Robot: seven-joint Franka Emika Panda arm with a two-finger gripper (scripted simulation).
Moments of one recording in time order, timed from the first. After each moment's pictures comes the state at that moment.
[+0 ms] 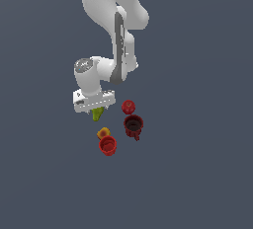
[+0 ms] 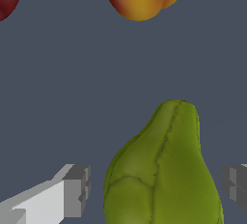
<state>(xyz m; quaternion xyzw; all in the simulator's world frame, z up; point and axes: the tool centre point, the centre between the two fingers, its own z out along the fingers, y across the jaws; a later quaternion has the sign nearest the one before) -0.093 -0.155 0.046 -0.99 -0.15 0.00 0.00</state>
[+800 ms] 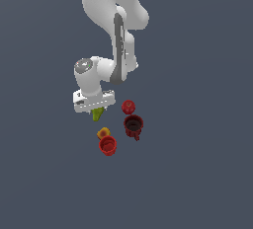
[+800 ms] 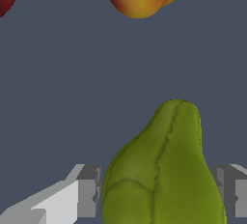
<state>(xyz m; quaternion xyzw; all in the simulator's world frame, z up) -0.093 -0.155 0.043 -0.99 -0.15 0.00 0.00</state>
